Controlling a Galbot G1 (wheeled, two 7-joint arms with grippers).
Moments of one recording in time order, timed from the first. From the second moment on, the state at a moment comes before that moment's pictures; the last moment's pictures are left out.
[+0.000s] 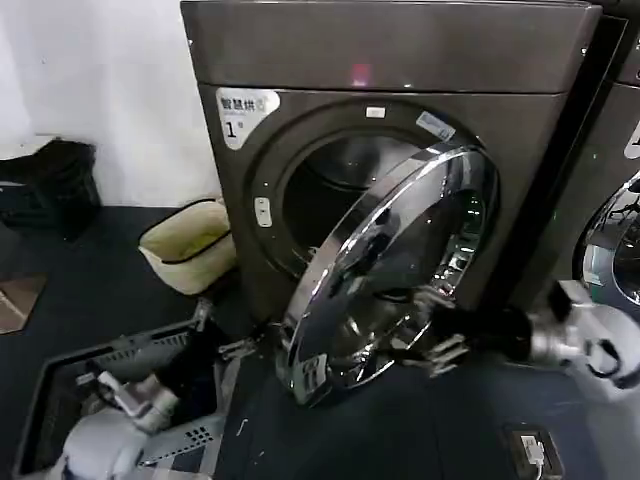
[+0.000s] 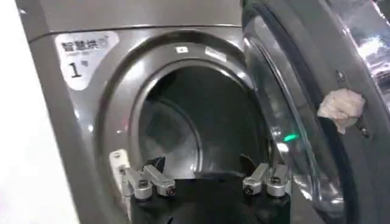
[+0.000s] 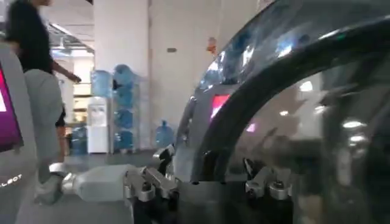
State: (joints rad) left arm 1.24 -0.99 -0.46 -1.96 -0.30 -0.22 0.40; right arm -1.02 0.89 0.73 1.99 0.82 -0.42 -1.22
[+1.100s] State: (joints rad) left arm 0.81 -1.07 0.14 -1.79 -0.35 -0.27 0.40; right arm -1.75 1.24 1.68 2.19 0.66 -0.26 -0.61
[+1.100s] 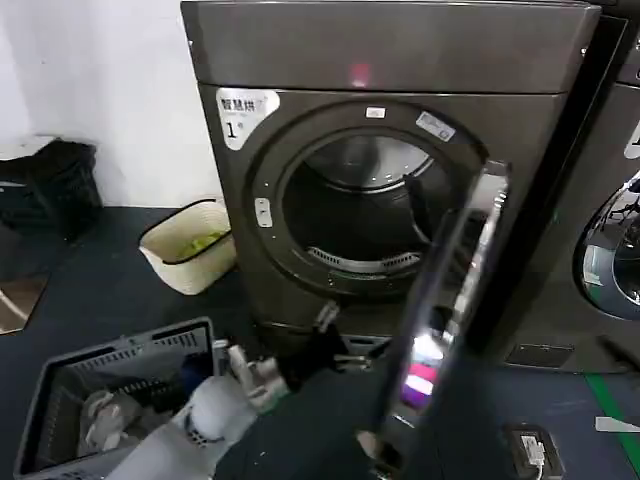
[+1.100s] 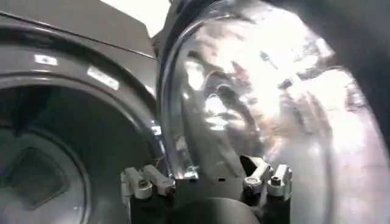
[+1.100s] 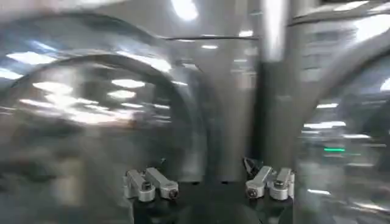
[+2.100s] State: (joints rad) left arm 0.56 -1.36 0.41 -1.56 -0.32 -0.16 0.36; right arm -1.76 1.48 2.14 2.05 0.22 -0.27 0.03
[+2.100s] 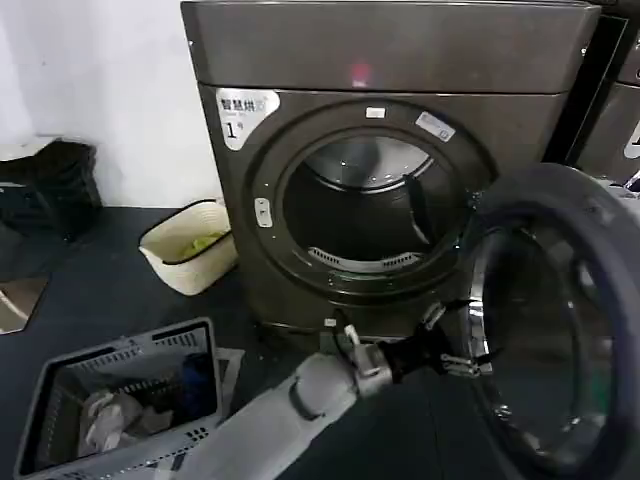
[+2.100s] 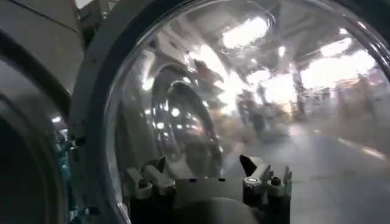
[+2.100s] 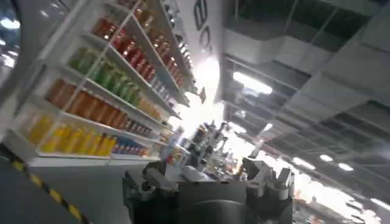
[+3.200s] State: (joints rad) left arm 0.50 -1.48 0.47 -1.47 -0.29 -0.05 0.34; right arm -1.75 1.46 2.15 2.01 0.22 -0.26 0.07
